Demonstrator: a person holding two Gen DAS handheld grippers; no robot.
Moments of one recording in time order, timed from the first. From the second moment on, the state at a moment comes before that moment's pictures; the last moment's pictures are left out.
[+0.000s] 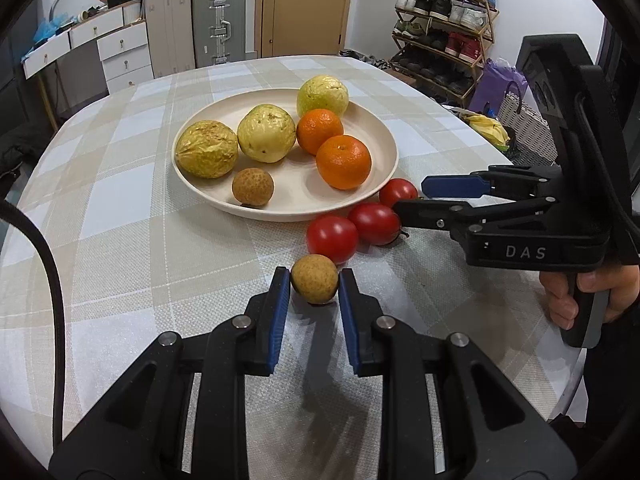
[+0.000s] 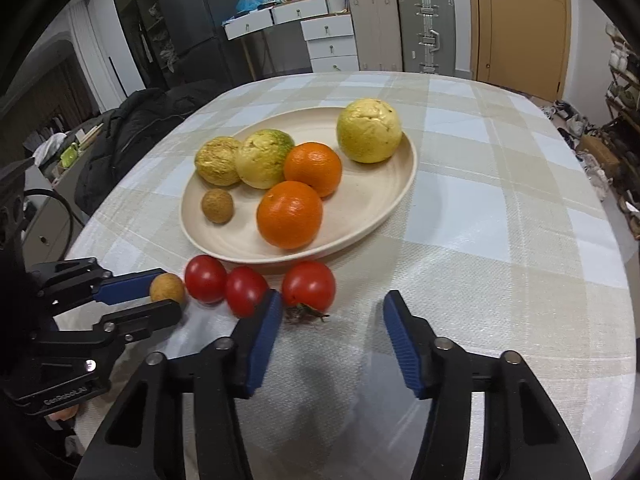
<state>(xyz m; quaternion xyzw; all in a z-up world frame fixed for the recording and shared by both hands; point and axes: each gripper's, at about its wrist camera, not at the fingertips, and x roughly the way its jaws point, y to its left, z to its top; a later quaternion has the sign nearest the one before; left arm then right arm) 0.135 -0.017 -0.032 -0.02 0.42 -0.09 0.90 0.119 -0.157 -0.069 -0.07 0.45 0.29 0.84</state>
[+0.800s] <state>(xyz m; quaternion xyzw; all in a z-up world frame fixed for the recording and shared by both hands) 0.135 -0.013 -0.026 -0.02 0.41 -0.08 0.91 0.115 -0.158 -0.064 -0.04 0.44 0.32 0.84</state>
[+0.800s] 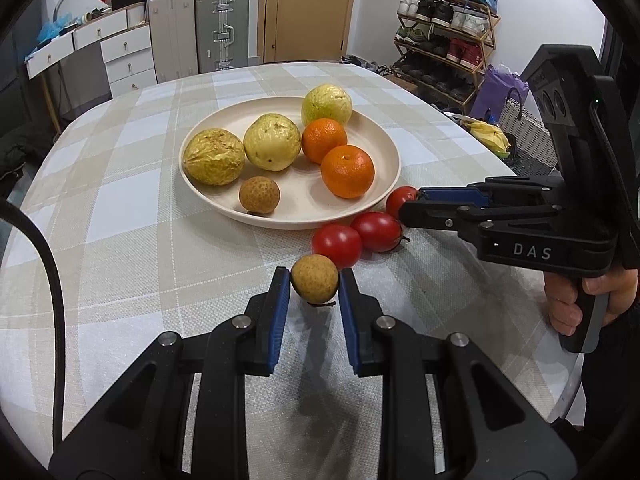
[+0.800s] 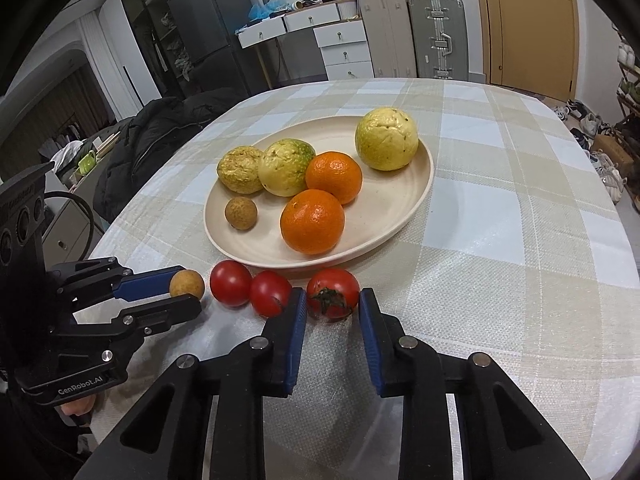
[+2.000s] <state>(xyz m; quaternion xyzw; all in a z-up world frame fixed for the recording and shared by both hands) 0.131 -0.010 -0.017 -0.02 0.39 -0.08 0.92 0.113 -0.166 -0.050 -0.04 0.43 0.33 0.84</state>
